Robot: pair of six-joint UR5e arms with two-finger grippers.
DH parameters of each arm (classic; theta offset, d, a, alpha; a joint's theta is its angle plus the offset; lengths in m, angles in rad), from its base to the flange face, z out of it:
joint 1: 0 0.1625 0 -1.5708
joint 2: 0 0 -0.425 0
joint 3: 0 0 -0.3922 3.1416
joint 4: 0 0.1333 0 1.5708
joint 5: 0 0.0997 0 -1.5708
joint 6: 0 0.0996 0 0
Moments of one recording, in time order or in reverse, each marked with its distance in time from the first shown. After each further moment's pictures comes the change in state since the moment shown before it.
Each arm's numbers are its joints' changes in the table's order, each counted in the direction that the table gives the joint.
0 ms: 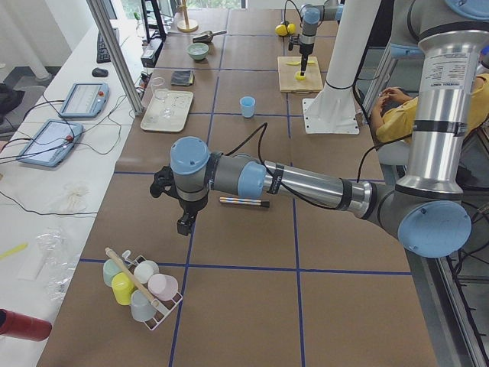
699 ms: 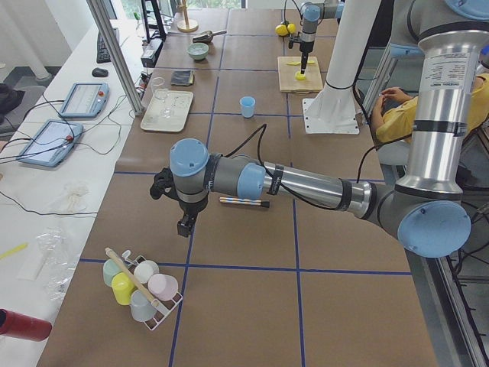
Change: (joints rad) left arm 0.002 0.001 -0.005 0.000 0.000 0.001; right arm 0.002 0.012 -0.014 0.017 0.001 -0.001
